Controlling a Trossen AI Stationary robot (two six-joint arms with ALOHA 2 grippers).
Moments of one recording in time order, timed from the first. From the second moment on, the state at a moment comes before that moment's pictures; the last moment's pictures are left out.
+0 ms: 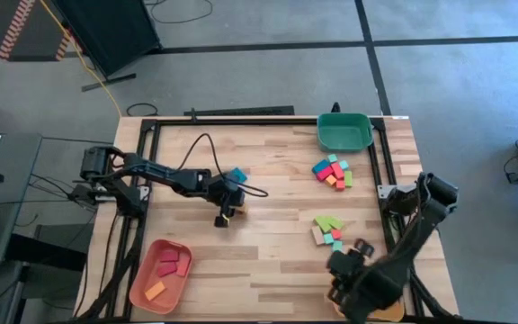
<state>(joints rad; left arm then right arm) 0.06 1.64 0.77 0.01 0.12 0.24 0.88 1.78 1.51 -1.33 0.39 1.41</state>
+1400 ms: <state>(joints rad) 0.02 1.54 0.78 -0.07 0.11 0.21 0.38 1.79 1.11 -0.20 0.54 0.58</state>
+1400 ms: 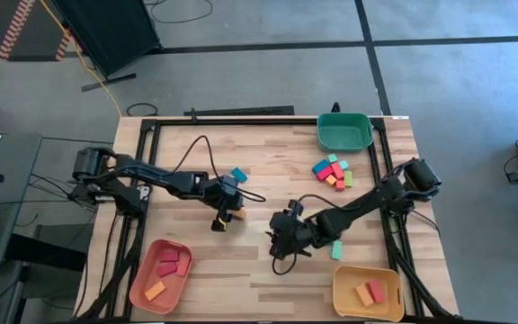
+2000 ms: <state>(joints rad) 0.00 1.07 0.75 -0.49 -0.09 0.09 0.23 1.96 1.10 0.17 0.41 0.29</state>
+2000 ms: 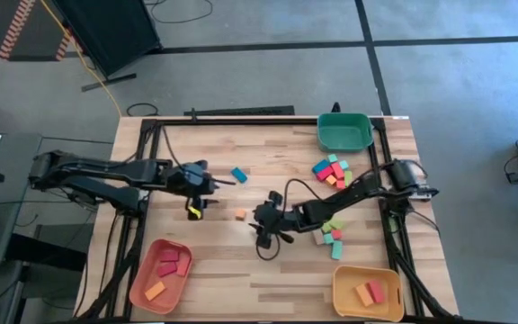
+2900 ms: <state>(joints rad) -0.04 0.99 0.60 -0.45 -0.10 0.04 0.13 2.17 1.26 0.24 0.31 0.17</state>
